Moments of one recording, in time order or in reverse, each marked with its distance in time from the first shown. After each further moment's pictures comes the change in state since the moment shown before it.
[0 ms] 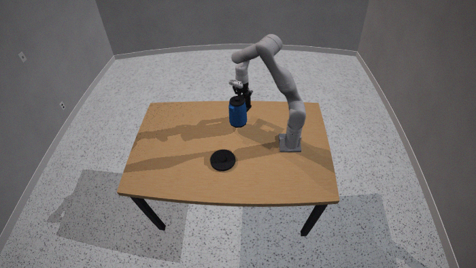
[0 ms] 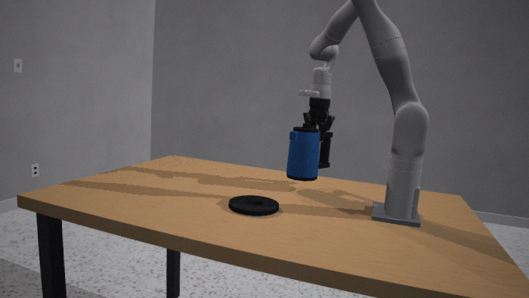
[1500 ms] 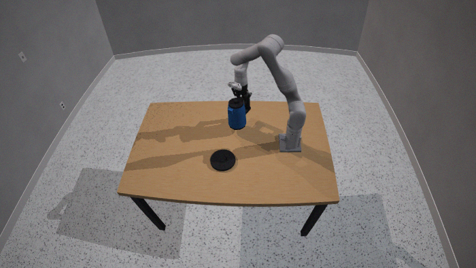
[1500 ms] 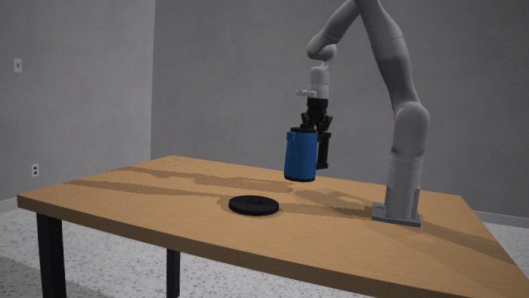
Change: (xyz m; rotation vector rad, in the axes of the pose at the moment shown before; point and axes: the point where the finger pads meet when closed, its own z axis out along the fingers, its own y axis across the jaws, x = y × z) arm 0.018 -0.006 0.001 0.001 -0.002 0.010
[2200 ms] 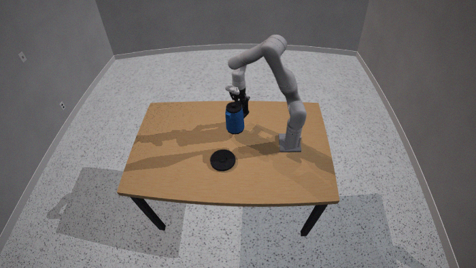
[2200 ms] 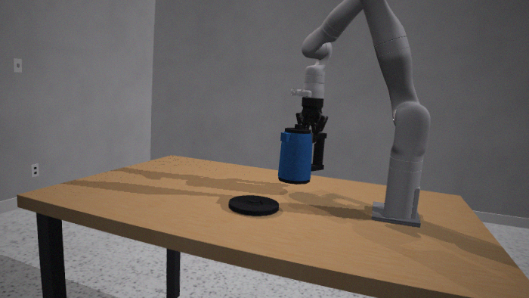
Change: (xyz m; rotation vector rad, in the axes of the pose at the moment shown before) arm 0.038 -0.010 0.000 0.000 0.000 0.002
